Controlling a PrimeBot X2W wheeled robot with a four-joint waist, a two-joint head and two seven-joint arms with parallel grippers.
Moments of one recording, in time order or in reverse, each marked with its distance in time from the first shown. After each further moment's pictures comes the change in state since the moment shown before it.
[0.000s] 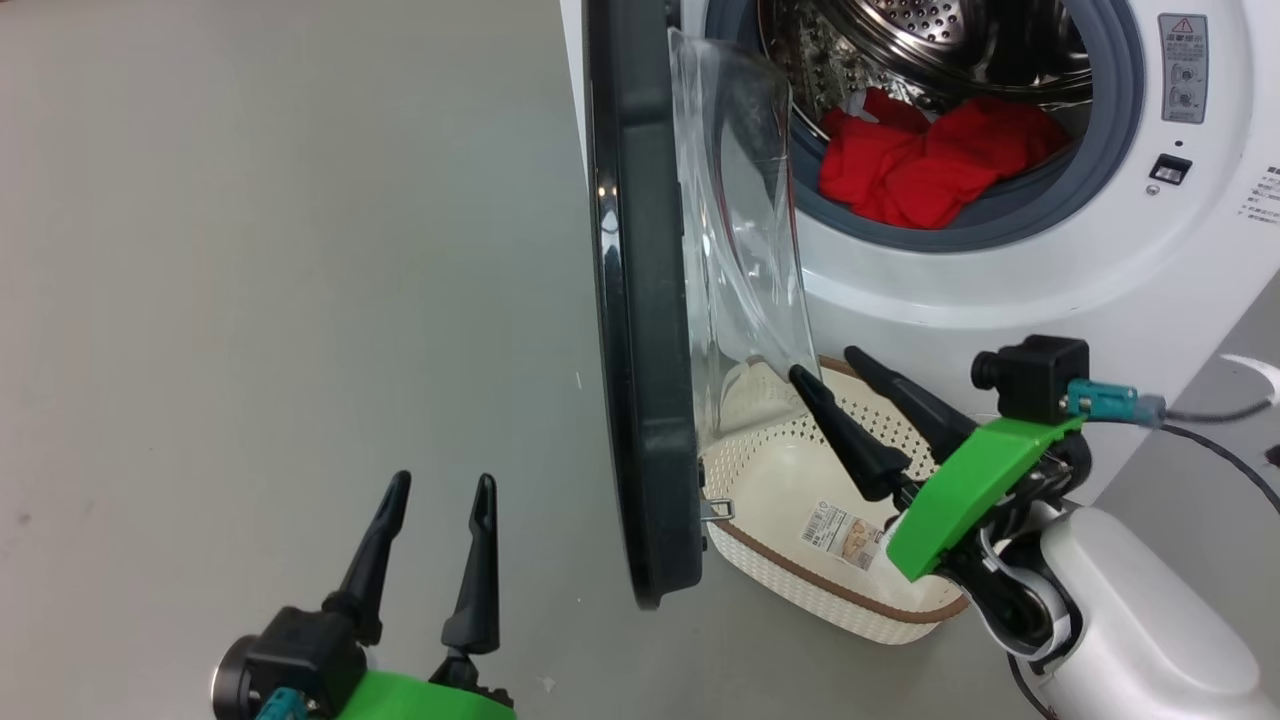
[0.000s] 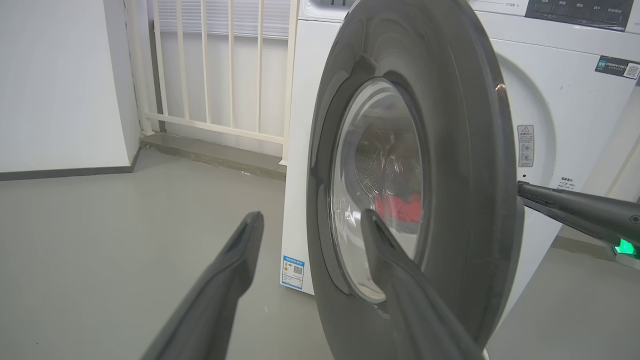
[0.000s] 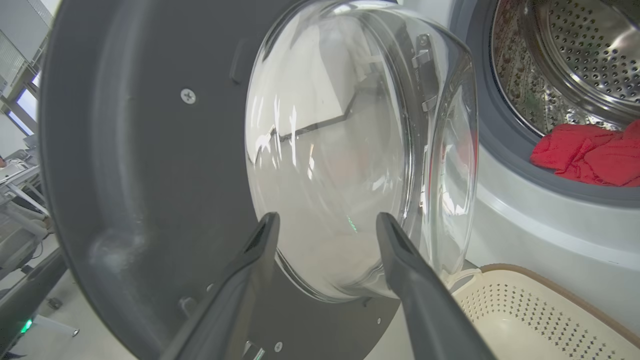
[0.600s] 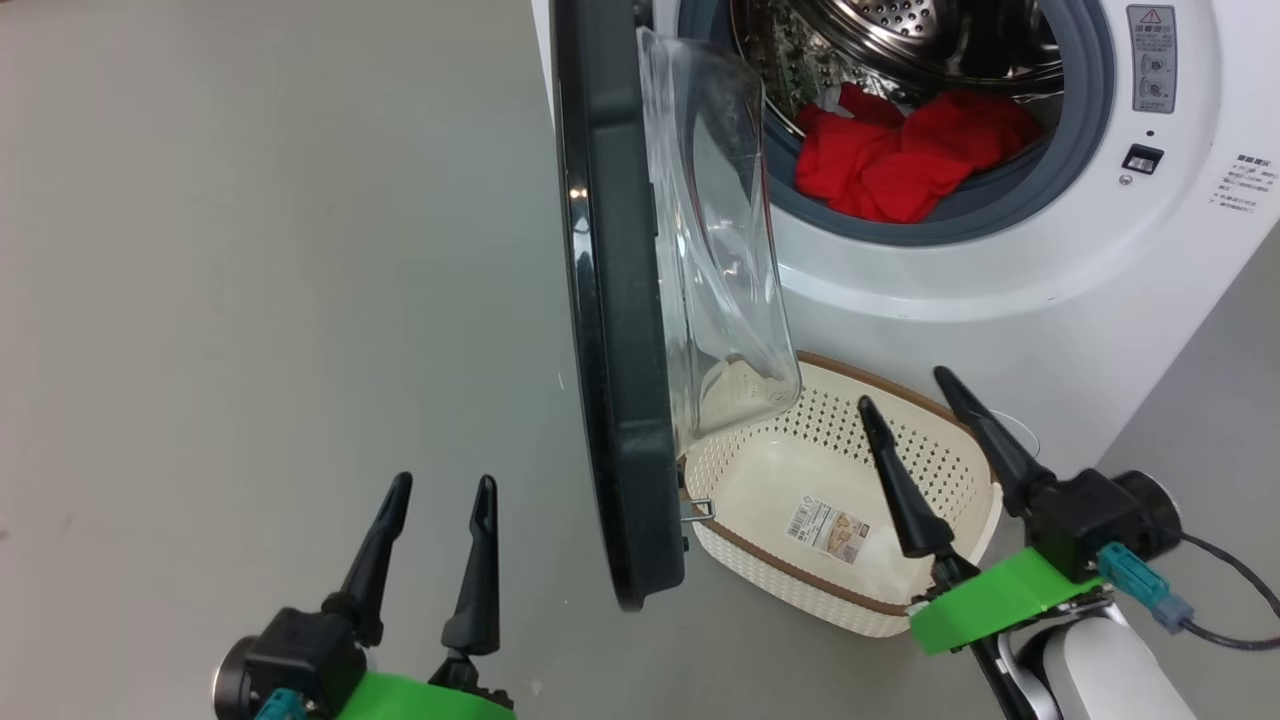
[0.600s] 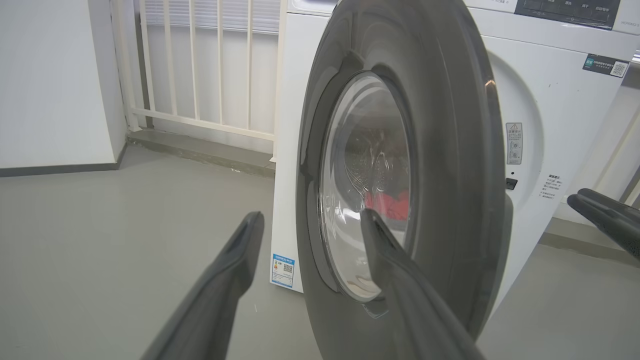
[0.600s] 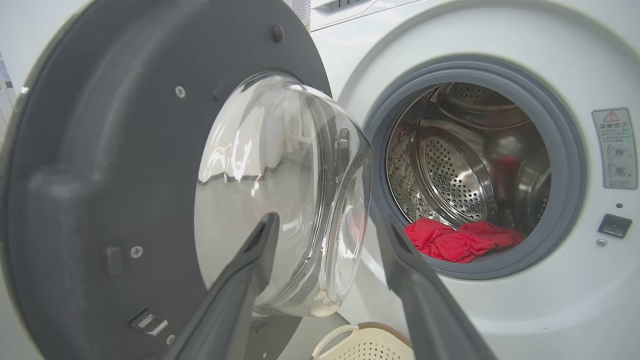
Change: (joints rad) left arm 0.000 0.001 -0.001 0.009 -0.013 -0.008 -0.005; right arm 0.254 0.170 -0.285 -0.100 -0.706 0.001 -0.307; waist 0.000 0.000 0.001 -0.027
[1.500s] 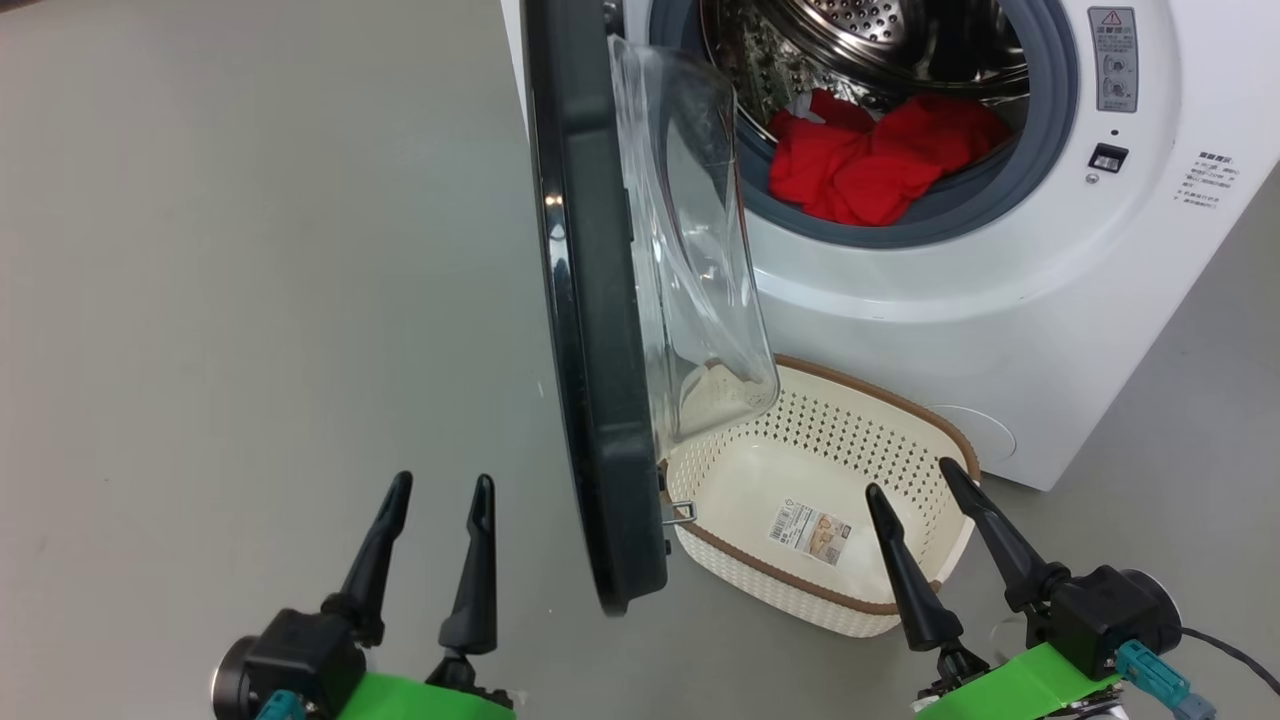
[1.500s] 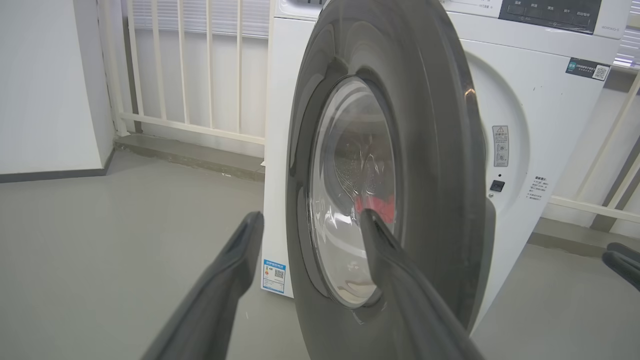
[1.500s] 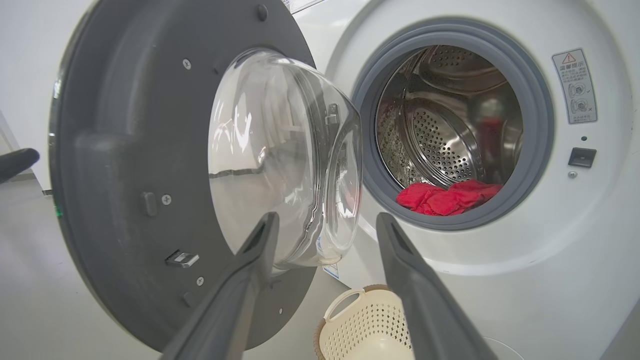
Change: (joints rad) left arm 0.000 -0.001 0.001 -0.001 0.005 0.001 -0.006; right arm 0.195 0.016 -0.020 -0.102 0.025 0.000 -0.037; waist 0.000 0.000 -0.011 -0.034
